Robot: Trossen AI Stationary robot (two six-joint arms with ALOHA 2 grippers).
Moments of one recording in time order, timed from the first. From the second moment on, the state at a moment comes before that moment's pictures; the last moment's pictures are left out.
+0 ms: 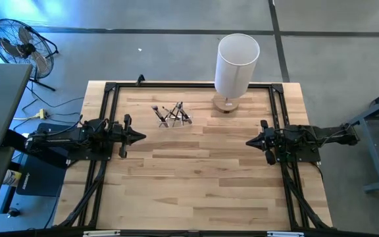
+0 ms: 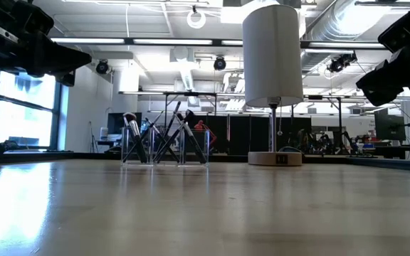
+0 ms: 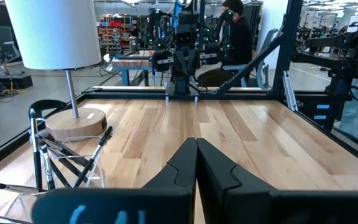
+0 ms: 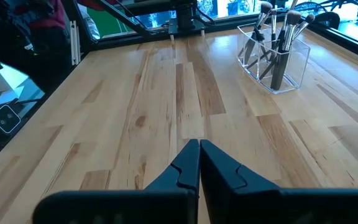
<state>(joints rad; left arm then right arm) 0.05 0.02 0.01 0.02 0.06 -0.01 0.14 0.02 0.13 -0.39 0.10 0.21</state>
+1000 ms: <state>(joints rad) 0.03 0.02 0.01 0.02 0.06 -0.01 0.14 0.02 0.13 -0.39 0.10 0.21</state>
